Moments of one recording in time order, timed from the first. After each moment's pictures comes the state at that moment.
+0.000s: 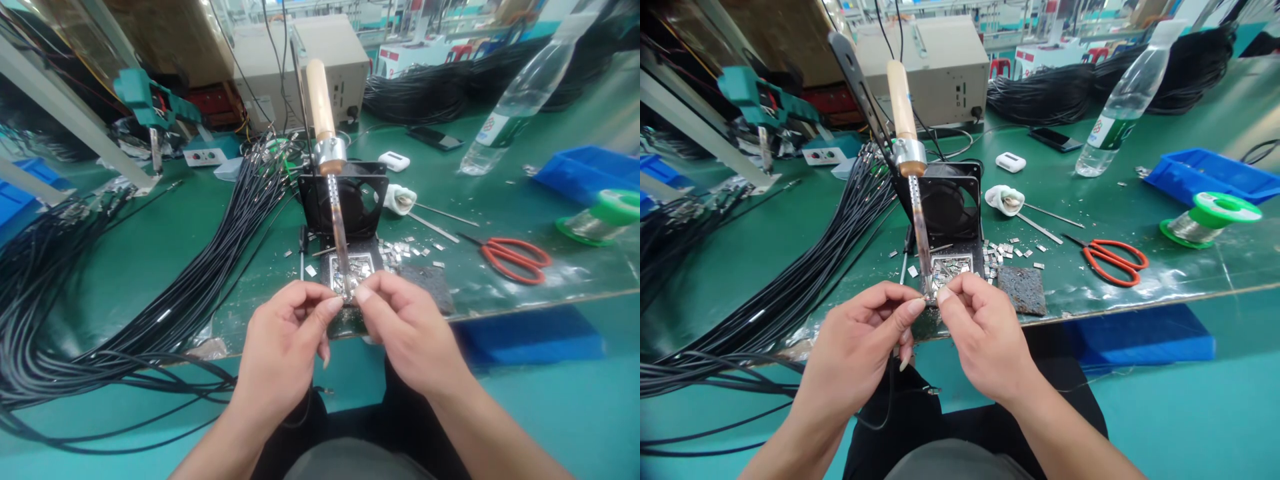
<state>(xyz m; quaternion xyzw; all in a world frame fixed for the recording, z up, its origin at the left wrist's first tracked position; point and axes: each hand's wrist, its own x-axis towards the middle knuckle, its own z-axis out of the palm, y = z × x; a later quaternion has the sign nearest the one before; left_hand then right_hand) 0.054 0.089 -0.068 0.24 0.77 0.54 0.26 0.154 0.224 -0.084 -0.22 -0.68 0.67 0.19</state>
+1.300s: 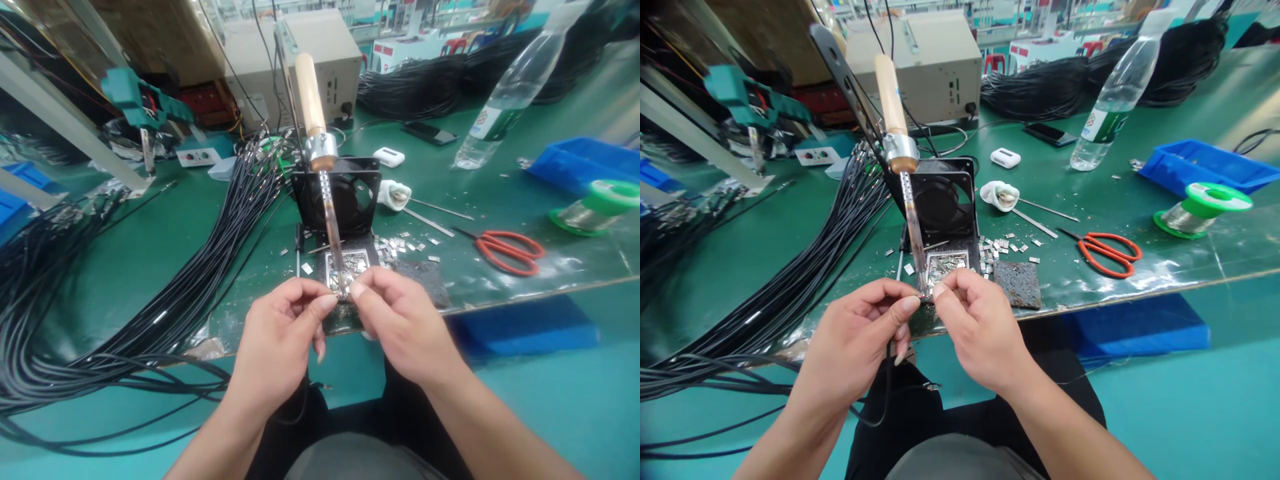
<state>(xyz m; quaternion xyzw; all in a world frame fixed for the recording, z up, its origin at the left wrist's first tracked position) 0.049 0.090 -0.073 0.25 0.74 0.56 0.28 0.151 0.226 -0.085 -0.23 -0.68 0.68 0.19</state>
